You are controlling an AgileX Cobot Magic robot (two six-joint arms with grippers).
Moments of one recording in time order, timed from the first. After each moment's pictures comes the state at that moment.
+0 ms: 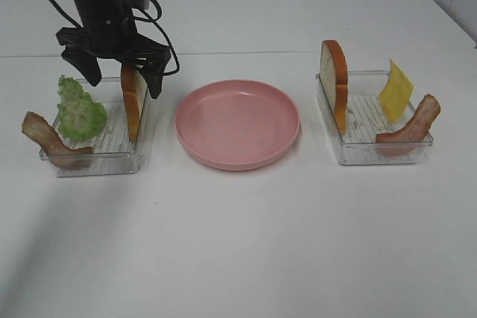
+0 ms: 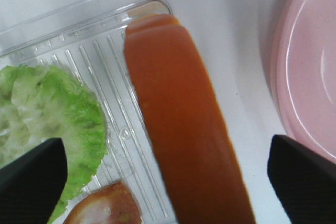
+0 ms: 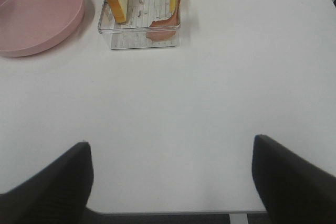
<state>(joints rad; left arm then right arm) -0.31 2.36 -2.10 0.01 1.22 -0.08 0.09 0.00 -0.45 -0.06 1.11 0.08</state>
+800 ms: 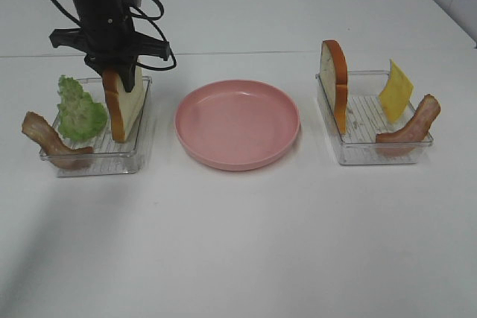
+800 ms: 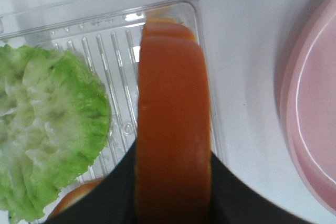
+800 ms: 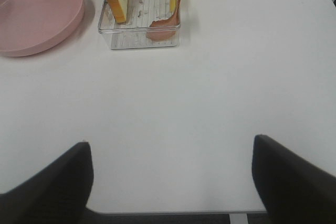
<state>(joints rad) -0.31 2.36 -2.10 0.03 1.22 -0.23 0.09 0.00 -0.45 -0.06 1.11 0.08</state>
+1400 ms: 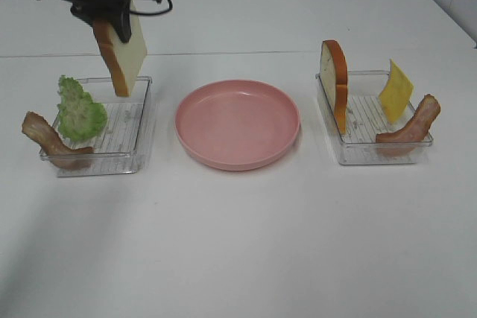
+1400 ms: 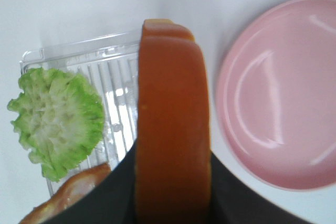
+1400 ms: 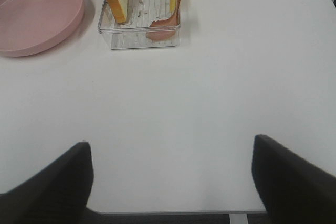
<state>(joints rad) -0.31 2.17 -2.10 -0.03 1.22 -0.22 0.09 0.00 -0.45 -0.06 1.11 0.08</state>
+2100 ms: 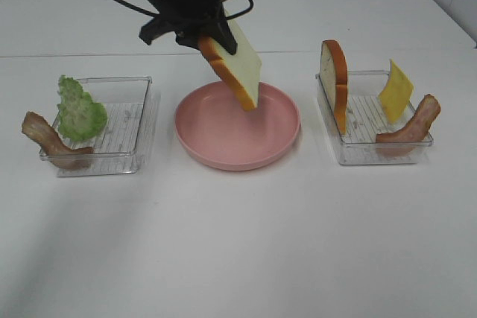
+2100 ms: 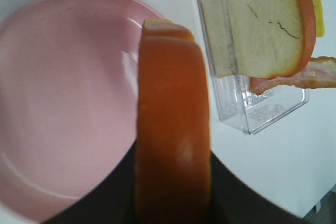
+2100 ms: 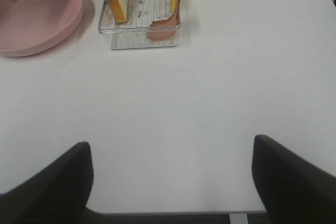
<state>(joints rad) -0.39 2.31 -2.10 -0.58 1.04 -0.12 0.09 0.00 -0.45 -0.06 1.11 0.08</state>
